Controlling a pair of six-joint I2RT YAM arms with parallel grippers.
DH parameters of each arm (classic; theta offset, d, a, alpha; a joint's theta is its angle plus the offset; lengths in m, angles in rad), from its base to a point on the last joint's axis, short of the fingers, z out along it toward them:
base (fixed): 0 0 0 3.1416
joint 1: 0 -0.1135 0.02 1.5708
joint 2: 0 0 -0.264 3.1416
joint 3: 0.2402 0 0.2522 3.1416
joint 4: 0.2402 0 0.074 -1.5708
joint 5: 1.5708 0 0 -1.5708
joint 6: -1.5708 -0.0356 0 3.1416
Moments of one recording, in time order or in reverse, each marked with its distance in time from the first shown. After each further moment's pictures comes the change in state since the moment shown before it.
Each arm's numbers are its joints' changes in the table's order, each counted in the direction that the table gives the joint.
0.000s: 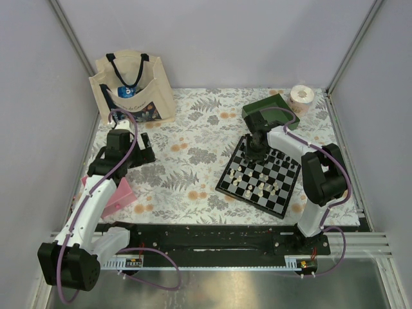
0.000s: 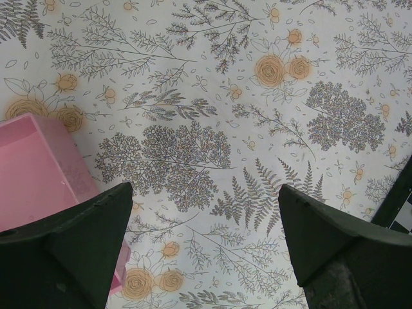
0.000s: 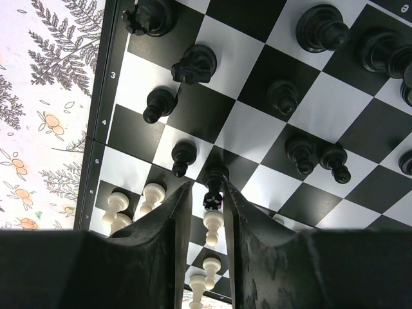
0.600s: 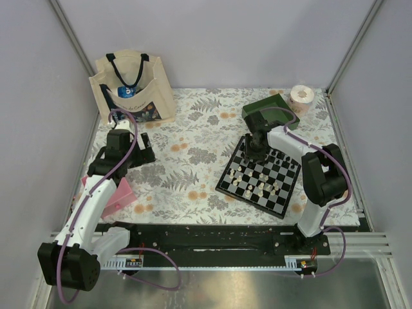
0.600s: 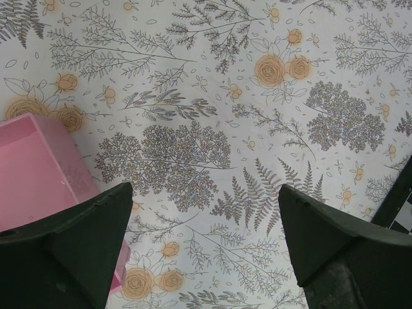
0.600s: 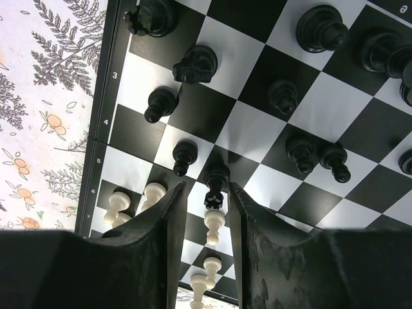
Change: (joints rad) left arm 0.000 0.000 0.000 0.000 0.000 0.000; right arm 0.000 -0.006 -0.001 0.000 0.000 -0.003
